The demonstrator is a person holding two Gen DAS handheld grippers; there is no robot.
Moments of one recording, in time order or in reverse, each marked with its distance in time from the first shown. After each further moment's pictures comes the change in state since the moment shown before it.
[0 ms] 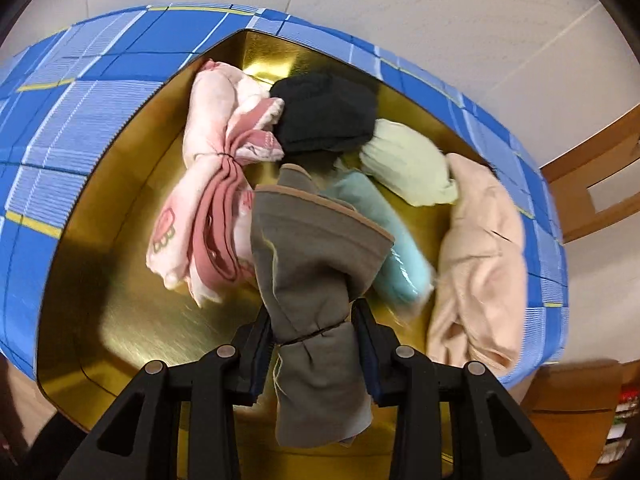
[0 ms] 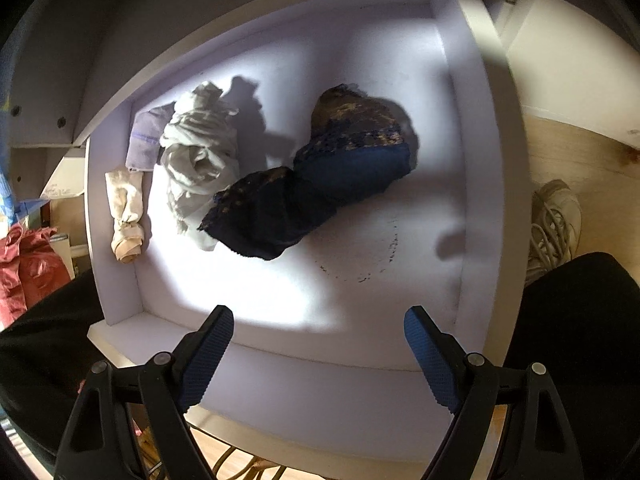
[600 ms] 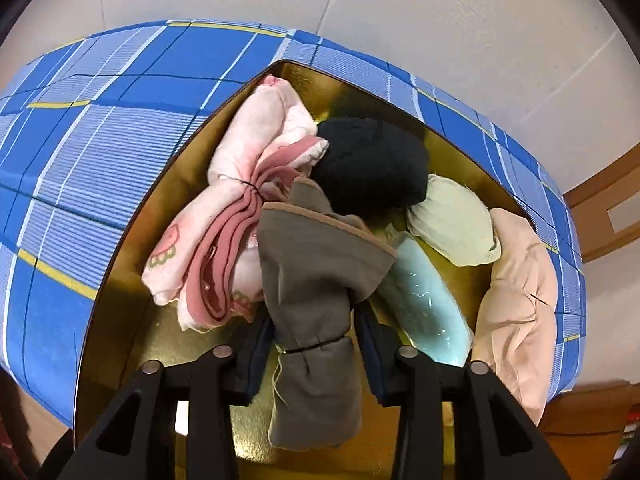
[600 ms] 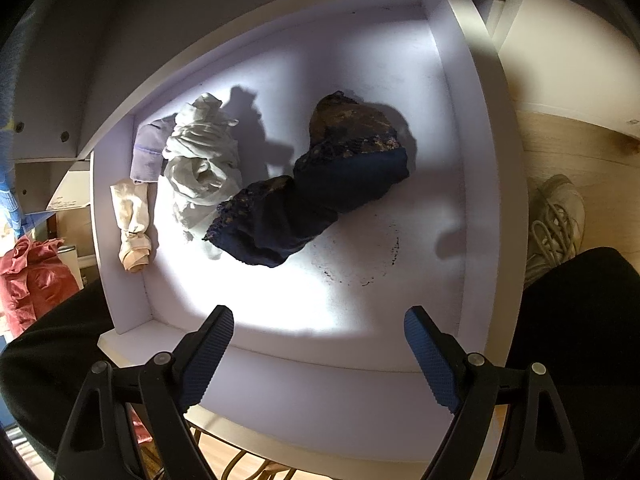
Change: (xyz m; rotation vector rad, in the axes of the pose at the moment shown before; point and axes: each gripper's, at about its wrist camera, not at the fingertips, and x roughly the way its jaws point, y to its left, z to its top) left arm 0.002 0.024 0.026 -0.026 -0.057 0.043; right arm -0.002 -0.001 0.000 0.025 -0.010 0.032
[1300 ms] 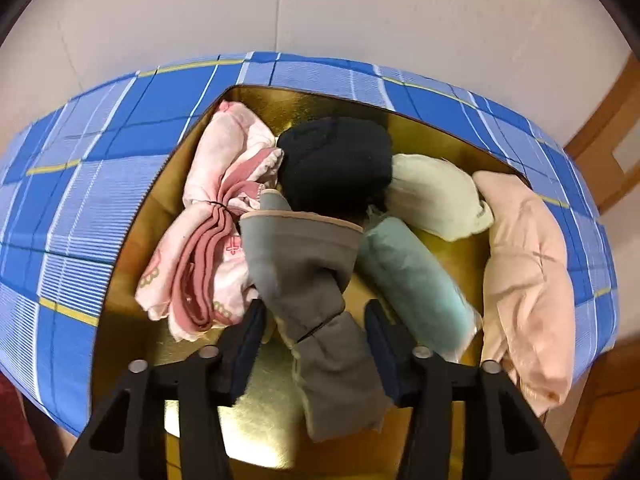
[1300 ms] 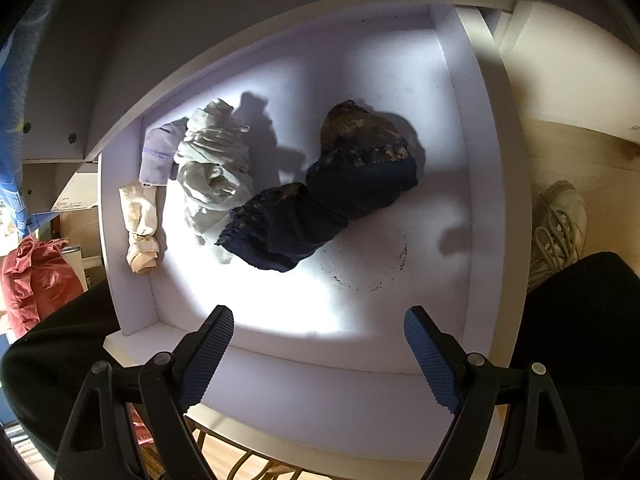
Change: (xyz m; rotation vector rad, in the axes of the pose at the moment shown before) left arm 0.000 -0.034 -0.004 0.200 -0.059 0.108; right arm -0.003 0.005 0.002 -0.014 -0.014 0.012
